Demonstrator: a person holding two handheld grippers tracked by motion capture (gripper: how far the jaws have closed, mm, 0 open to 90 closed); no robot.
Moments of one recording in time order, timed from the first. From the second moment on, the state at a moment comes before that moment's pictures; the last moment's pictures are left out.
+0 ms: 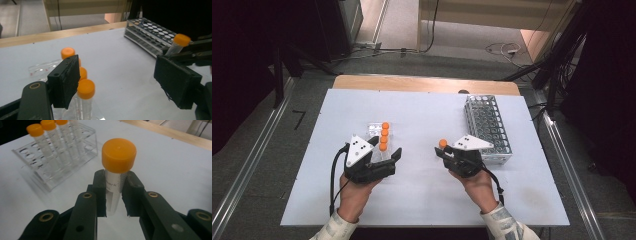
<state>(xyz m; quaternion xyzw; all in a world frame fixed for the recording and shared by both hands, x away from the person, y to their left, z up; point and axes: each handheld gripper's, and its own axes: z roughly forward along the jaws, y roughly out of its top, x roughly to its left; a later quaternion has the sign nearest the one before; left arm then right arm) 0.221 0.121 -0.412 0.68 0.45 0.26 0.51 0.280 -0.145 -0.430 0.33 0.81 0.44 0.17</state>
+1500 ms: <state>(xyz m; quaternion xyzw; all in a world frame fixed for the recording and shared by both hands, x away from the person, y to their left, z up) 0.211 0.093 -0.415 0.74 0.38 0.20 0.53 0.252 -0.101 -0.444 0.28 0.85 0.45 0.10</state>
